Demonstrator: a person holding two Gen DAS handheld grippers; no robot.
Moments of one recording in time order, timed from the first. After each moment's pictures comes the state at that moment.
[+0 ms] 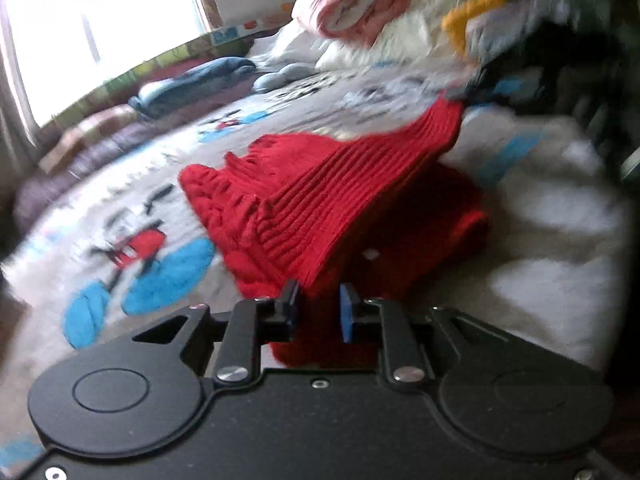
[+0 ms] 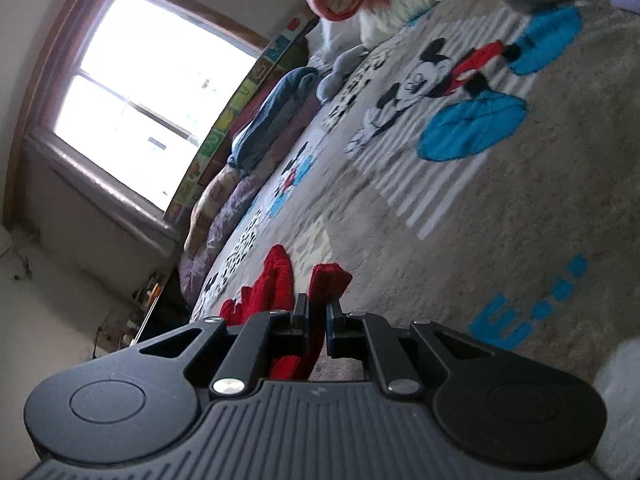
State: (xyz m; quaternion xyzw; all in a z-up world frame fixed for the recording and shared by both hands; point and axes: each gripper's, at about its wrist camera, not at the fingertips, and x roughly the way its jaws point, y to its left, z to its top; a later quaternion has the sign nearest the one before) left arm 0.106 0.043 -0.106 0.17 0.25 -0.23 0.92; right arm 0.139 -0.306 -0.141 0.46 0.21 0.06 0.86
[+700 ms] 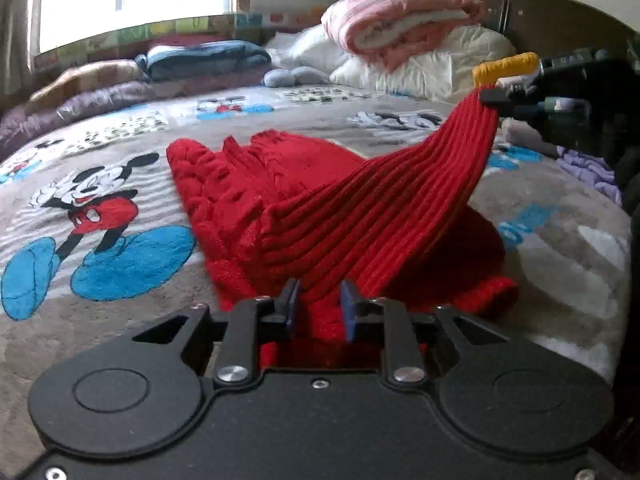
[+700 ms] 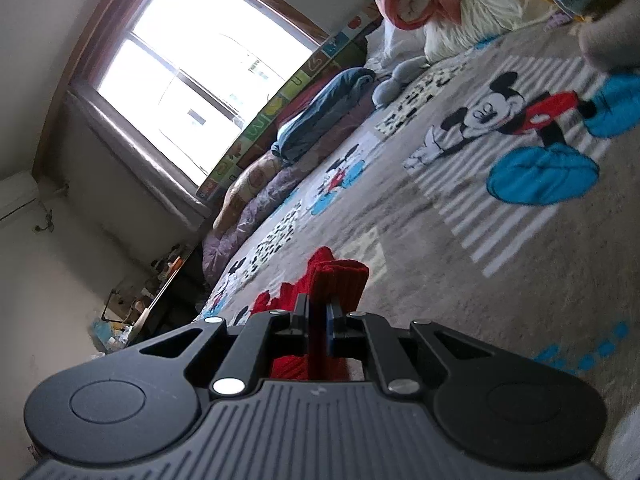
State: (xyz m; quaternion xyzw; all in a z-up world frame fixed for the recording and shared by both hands) left arm 0.147 0.042 -0.121 0.05 0.26 -0.24 0.93; right arm 0.140 -0.295 -0.095 0.40 0.19 0.11 0.89
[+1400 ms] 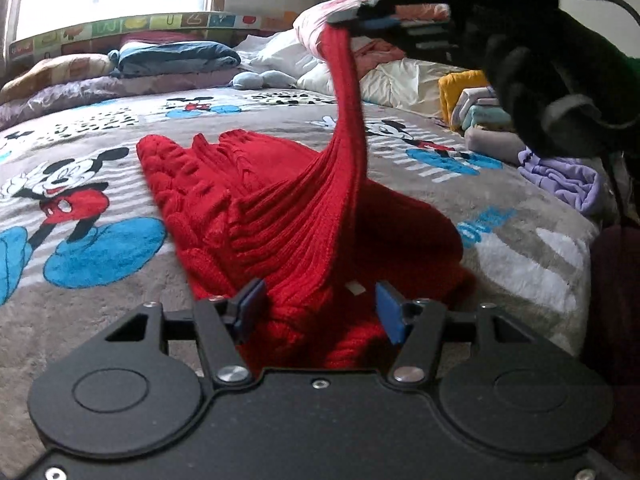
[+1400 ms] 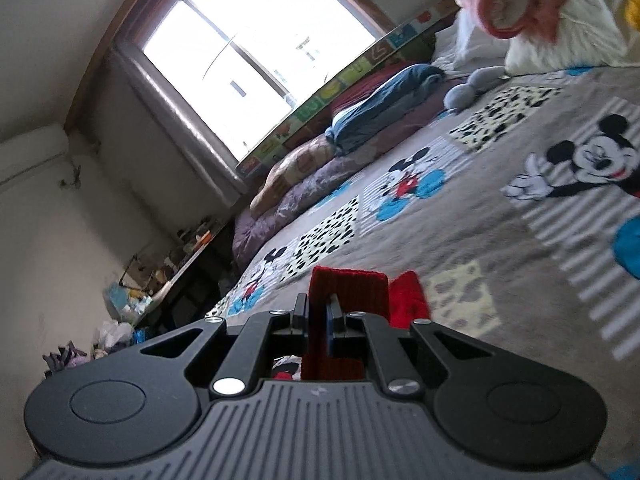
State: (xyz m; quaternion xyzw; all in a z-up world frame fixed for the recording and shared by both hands) left arm 0.136 0.052 -0.122 0.03 0.27 -0.30 0.92; right arm 0.214 -0.225 -0.020 0.34 0.20 0.17 0.90
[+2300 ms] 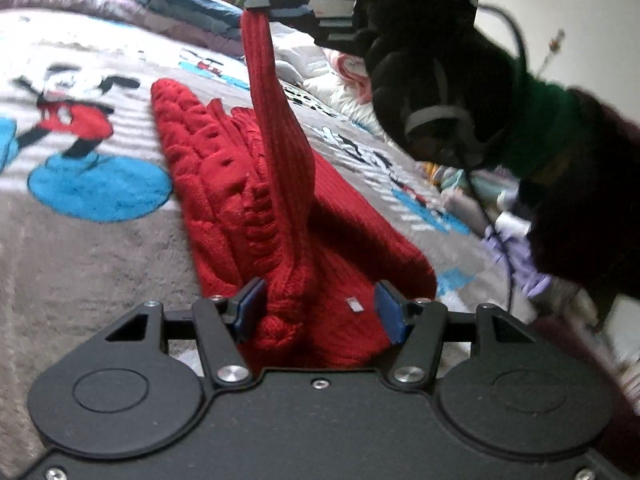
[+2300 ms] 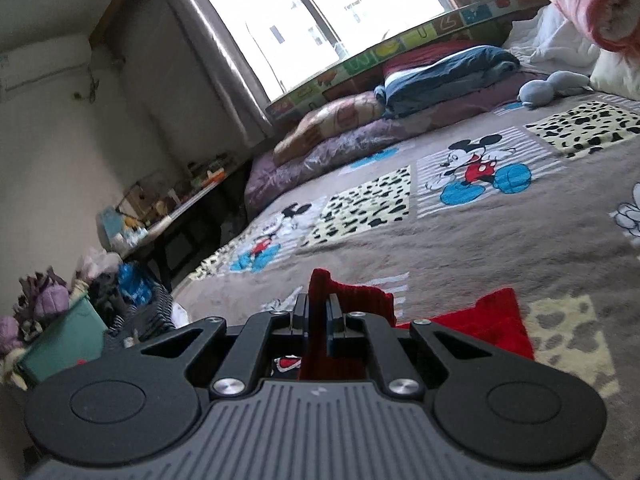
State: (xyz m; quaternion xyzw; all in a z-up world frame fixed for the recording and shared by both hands) left arm 0.160 0.101 -0.128 -0.17 0.31 -0.34 0.87; right arm 0.313 -0.102 -0.002 0.23 0.24 0.21 0.92
